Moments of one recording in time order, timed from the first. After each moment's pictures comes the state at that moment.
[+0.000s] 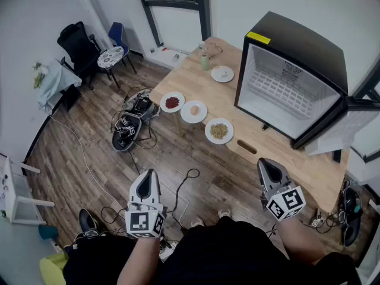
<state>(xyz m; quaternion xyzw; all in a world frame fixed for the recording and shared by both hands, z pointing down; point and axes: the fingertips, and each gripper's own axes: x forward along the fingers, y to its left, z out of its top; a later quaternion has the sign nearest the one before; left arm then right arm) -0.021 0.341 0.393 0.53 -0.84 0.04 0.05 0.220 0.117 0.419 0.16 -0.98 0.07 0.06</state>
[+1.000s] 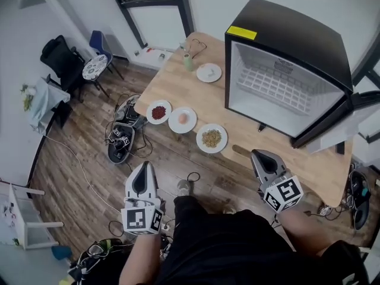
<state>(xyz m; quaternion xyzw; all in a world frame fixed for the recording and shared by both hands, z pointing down) -0.060 0.229 0.386 0.57 -0.82 0.04 0.02 0.179 0.042 0.446 0.17 -0.98 0.07 0.08</state>
